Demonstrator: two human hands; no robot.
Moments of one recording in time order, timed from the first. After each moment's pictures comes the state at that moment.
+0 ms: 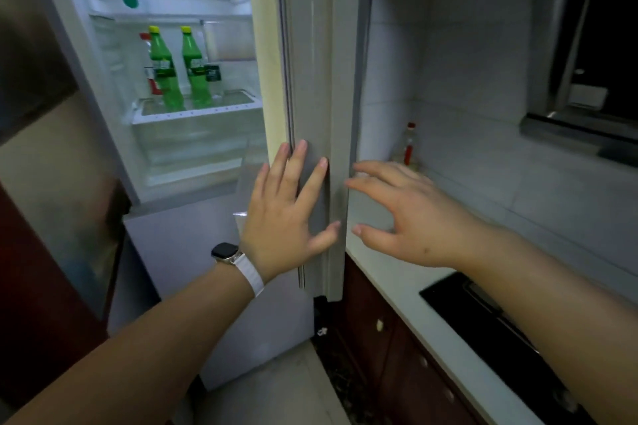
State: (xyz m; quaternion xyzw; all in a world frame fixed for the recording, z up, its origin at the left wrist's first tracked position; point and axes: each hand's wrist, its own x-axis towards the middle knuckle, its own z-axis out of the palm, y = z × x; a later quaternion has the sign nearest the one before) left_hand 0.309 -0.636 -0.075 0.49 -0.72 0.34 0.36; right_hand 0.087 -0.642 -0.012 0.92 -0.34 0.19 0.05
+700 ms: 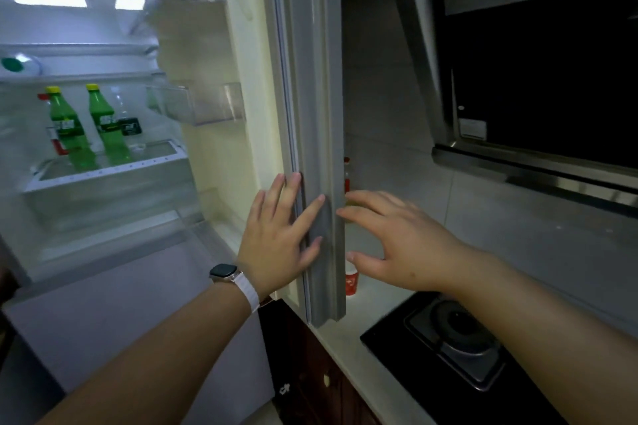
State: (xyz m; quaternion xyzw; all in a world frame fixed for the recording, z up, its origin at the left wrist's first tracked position) left_hand 0.170 -0.743 -0.058 0.46 -0.75 0.37 0.29; right_hand -0.065 -0.698 0.002 0.89 -0.41 0.18 0.07
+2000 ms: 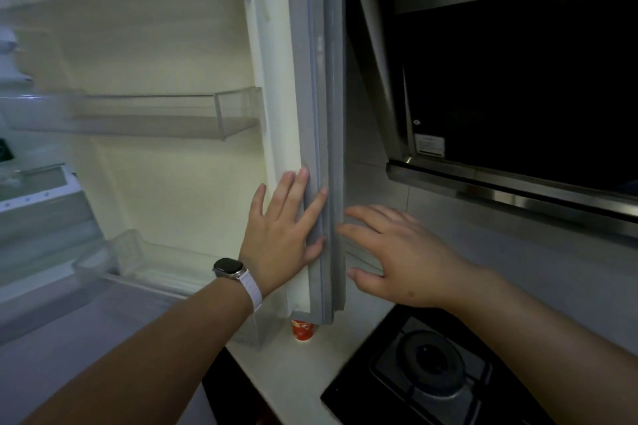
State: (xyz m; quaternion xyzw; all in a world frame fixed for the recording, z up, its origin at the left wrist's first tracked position) left_hand 0.082 -0.898 -0.043 0.42 -0.76 0.41 0.27; right_hand -0.135 -0.815 -0.008 0.86 -0.48 0.14 0.13
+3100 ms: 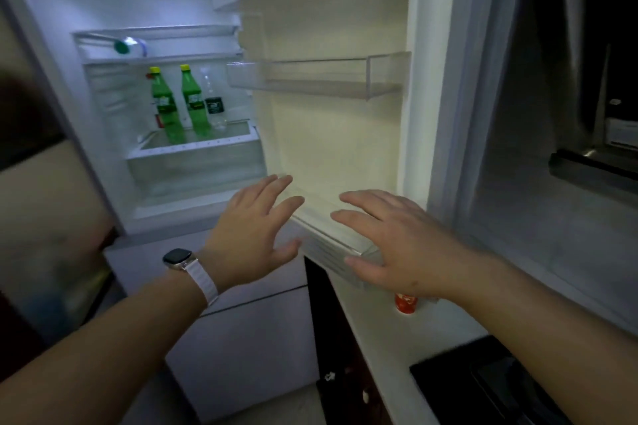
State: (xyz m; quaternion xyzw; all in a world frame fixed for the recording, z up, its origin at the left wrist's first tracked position) left_hand 0.236 -0.744 -0.031 0.61 -0.73 0.29 0.13; right_hand -0.022 -0.803 -0.011 0.95 -0.23 0.18 0.06
